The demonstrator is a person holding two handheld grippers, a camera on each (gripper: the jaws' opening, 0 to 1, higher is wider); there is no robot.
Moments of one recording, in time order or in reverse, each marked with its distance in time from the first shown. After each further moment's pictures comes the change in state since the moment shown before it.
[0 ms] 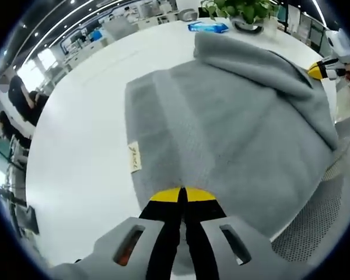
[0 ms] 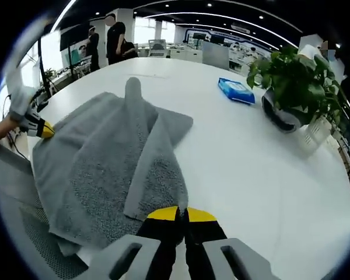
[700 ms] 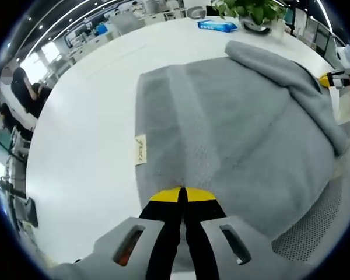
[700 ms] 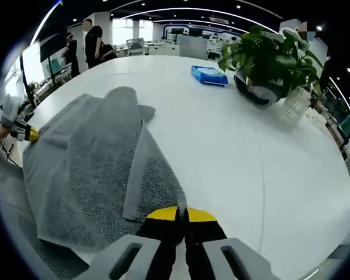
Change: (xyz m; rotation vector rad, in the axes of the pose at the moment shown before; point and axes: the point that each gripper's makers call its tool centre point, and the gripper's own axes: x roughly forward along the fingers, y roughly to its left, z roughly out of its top) left arm -0.003 0.022 -0.013 -0.043 0.021 0.017; right arm -0.014 -0.038 -0.039 0.120 0.035 -0.080
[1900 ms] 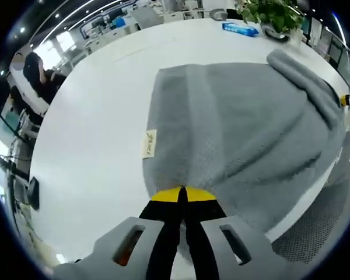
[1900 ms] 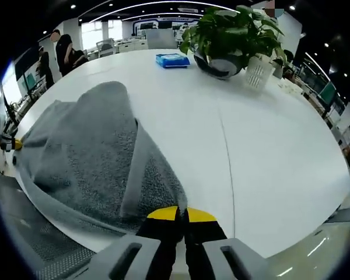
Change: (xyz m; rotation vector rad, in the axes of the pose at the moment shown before) left arm -0.012 0.047 -0.027 -0.094 -0.003 0.068; right arm -0.026 -0.036 -0.056 0.157 0.059 -0.110
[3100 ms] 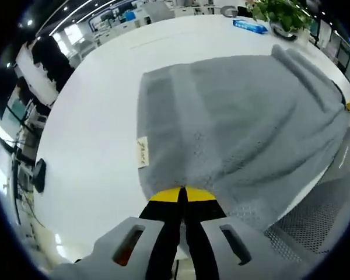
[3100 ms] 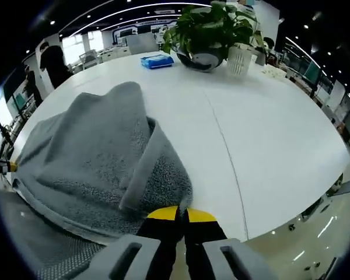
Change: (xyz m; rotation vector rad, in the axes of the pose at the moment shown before) left arm -0.010 0.020 -0.022 -0.017 0.031 0.050; right arm -0.004 0.010 -0.013 0.102 -0.012 -0.033
